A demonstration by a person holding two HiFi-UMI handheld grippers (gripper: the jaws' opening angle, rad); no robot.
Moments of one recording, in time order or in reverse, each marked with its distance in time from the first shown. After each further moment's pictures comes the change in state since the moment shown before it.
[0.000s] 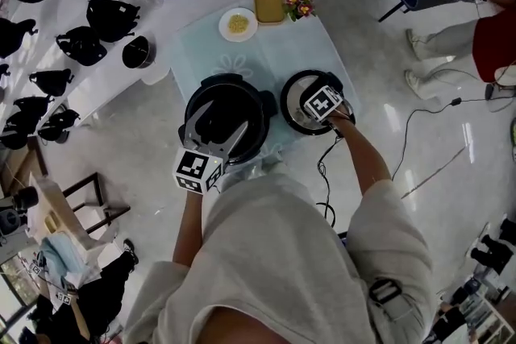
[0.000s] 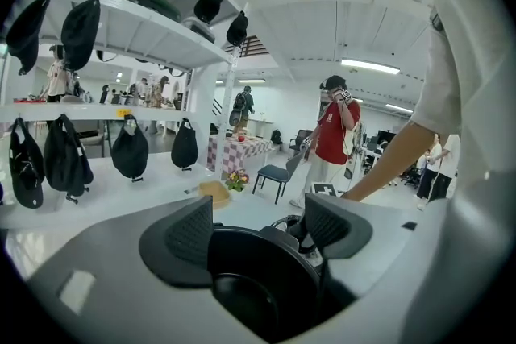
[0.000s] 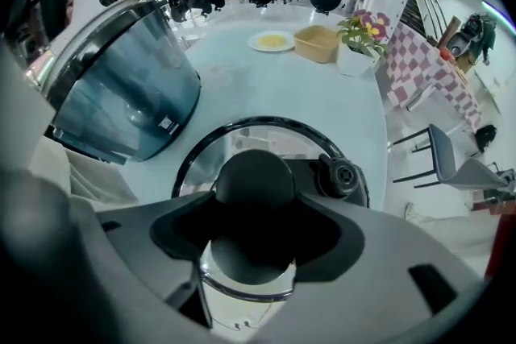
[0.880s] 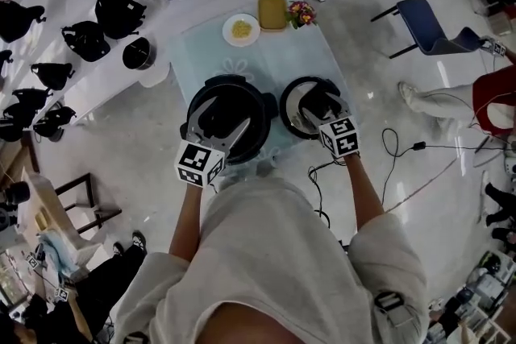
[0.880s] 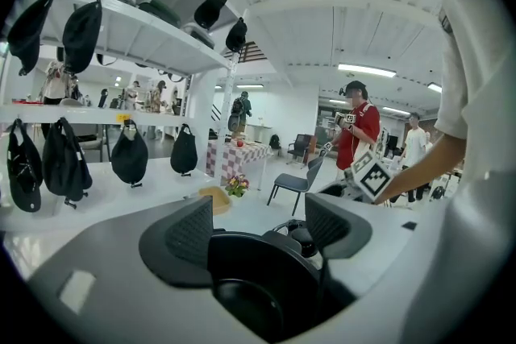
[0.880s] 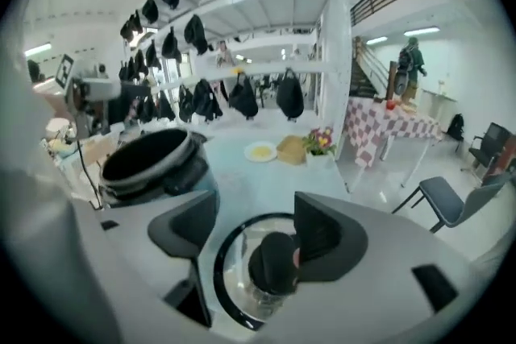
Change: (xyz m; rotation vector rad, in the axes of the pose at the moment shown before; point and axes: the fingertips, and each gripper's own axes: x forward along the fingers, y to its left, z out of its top) left arm -0.006 0.006 0.006 0.004 -0.037 -0.012; right arm -0.150 0.033 0.048 0.153 -0.659 -0.115
